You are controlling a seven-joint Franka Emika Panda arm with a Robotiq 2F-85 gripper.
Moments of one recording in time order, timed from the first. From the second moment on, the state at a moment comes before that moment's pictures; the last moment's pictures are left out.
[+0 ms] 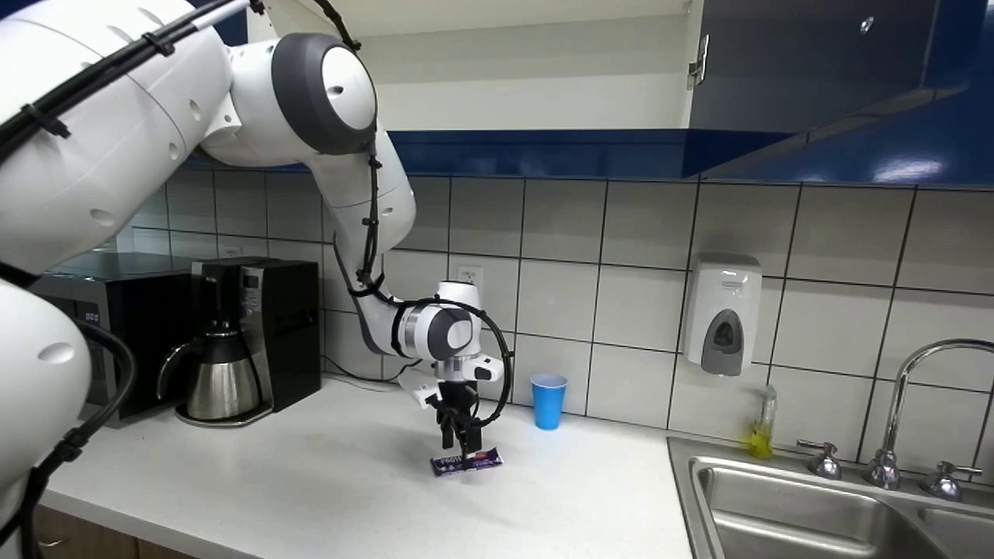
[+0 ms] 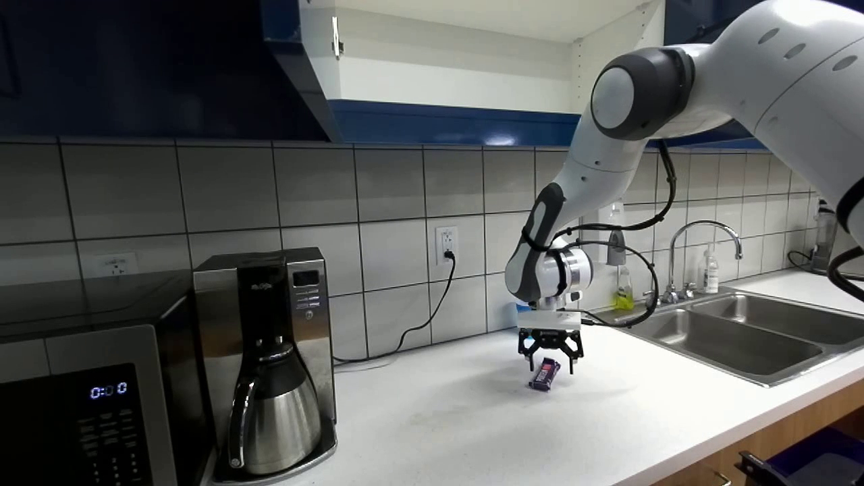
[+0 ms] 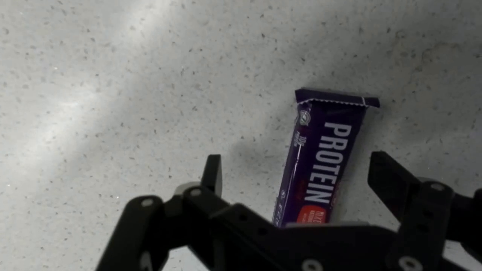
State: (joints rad) arm 0.02 0.73 -0.17 -1.90 0.09 2.59 0.52
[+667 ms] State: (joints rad) arm 0.02 0.80 -0.18 -1.81 0.10 2.59 0.57
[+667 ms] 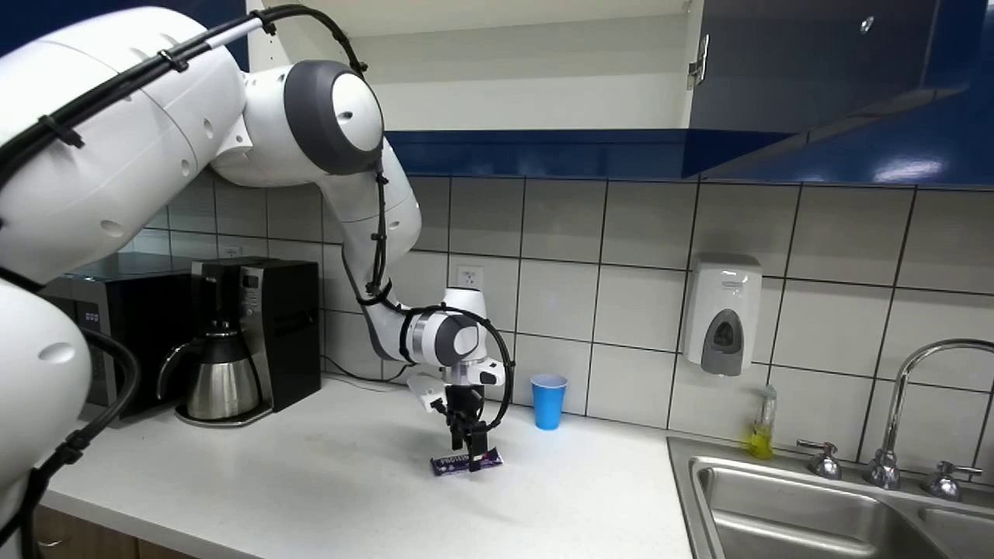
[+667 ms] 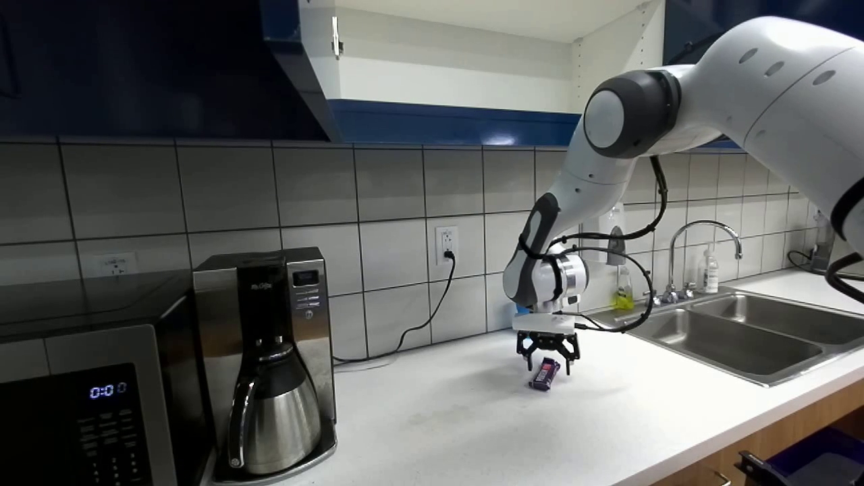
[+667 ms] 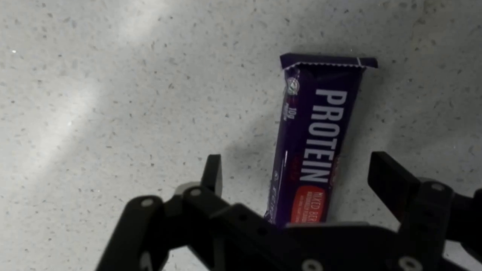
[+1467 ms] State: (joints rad) arm 0.02 0.86 -0.19 -1.75 0.10 2.59 0.59
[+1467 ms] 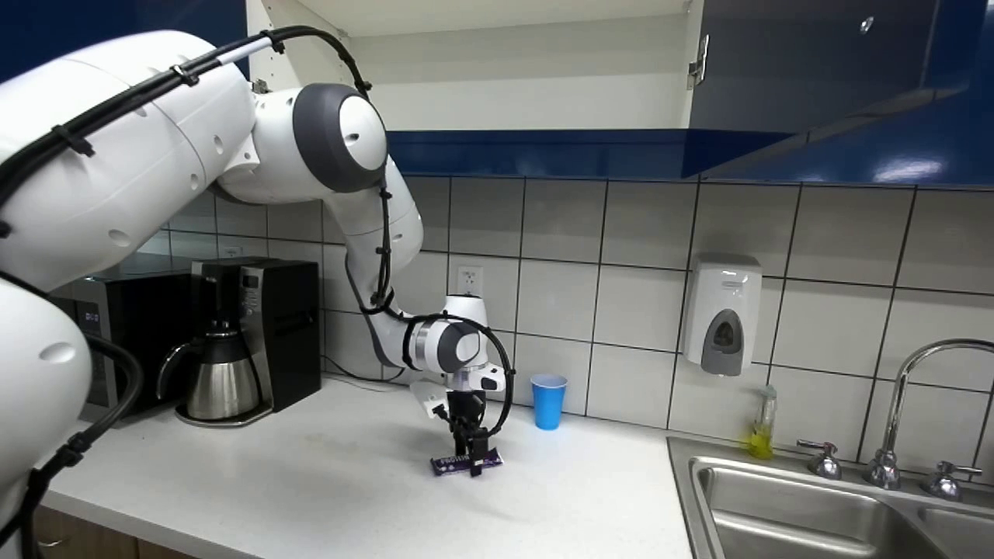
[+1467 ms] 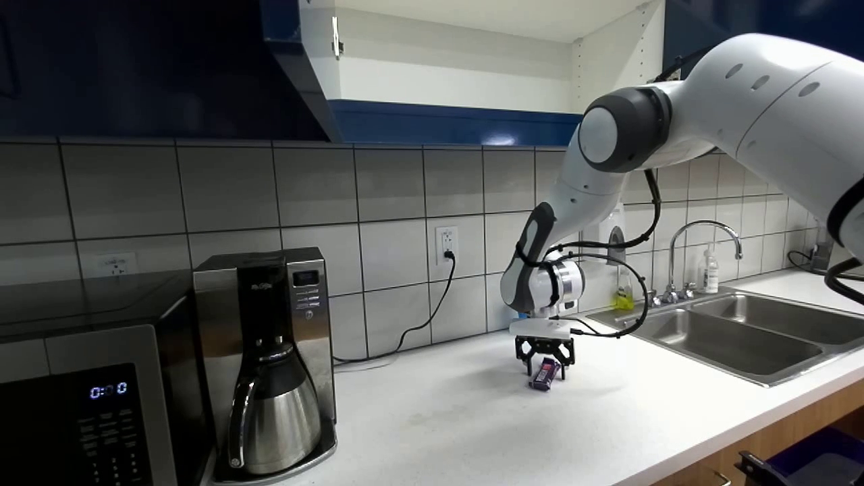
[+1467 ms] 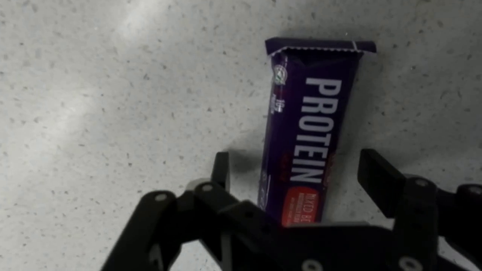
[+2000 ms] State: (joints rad) arm 0.03 0.86 -0.19 -1.72 0.10 2.59 0.59
